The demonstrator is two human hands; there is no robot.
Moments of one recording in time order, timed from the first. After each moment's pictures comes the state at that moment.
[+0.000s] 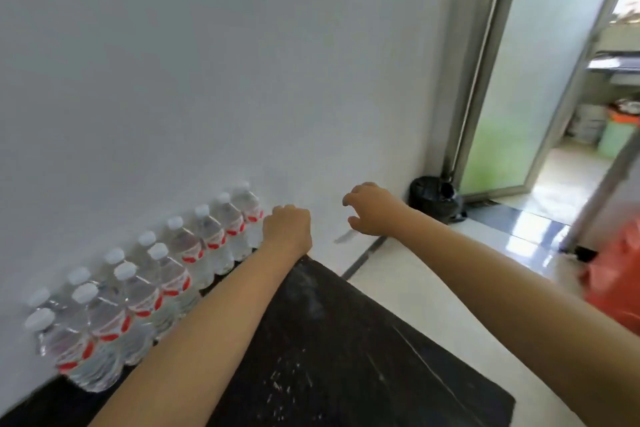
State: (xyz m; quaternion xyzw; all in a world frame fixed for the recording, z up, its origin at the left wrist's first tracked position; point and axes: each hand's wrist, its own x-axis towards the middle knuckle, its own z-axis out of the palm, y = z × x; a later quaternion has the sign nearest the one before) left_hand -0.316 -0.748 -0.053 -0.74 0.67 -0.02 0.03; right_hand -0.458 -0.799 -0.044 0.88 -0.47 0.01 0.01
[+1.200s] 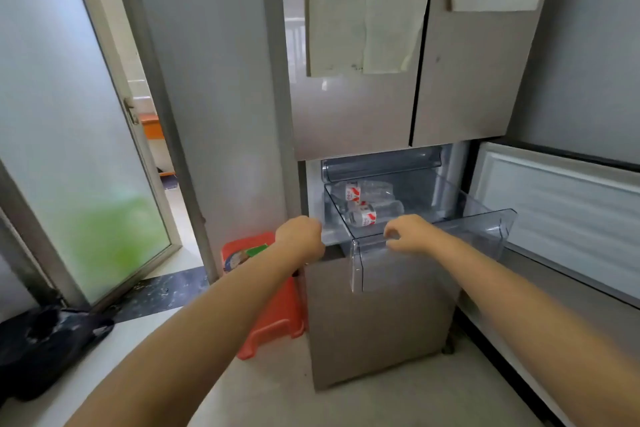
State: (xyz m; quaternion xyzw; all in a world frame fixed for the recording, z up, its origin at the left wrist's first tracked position) left_hand -1.312 -0.755 -0.050 -0.26 0.96 0.04 0.01; right_hand -1.436 -0.607 -0.052 0.40 -0.90 0.08 -0.11
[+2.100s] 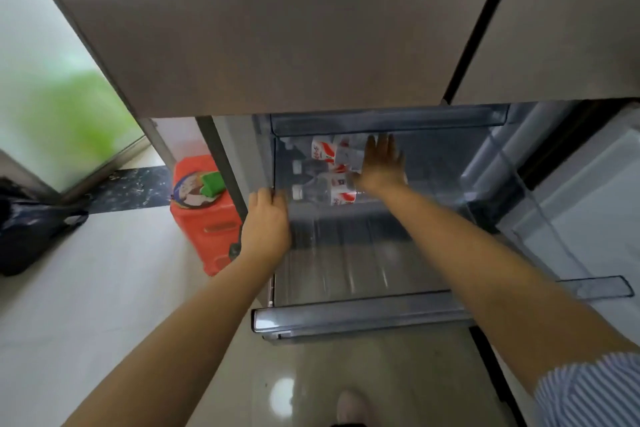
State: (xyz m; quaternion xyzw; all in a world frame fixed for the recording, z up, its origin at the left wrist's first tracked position) left_hand -1.595 -0.838 -0.186 -0.41 0.91 0.12 -0.02; right_hand -1.793 -0.792 -0.195 0.36 -0.93 0.04 -0.10
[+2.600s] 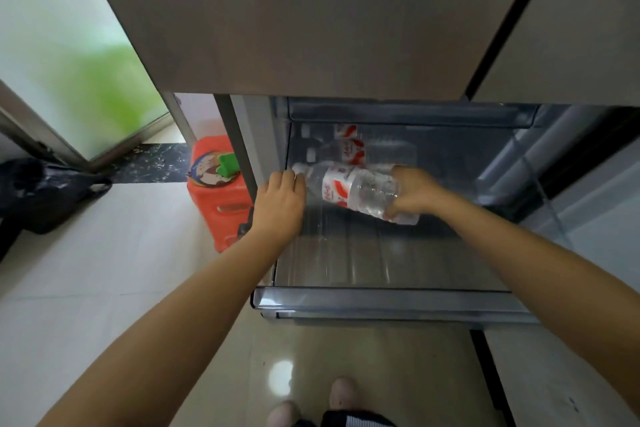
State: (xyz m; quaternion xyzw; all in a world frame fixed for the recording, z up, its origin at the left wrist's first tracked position) left_hand -1.599 -0.842 -0.201 -0.33 0.94 -0.09 -0.01; right_hand -1.796 -0.740 -0.182 0.45 -0.86 0.05 -0.24
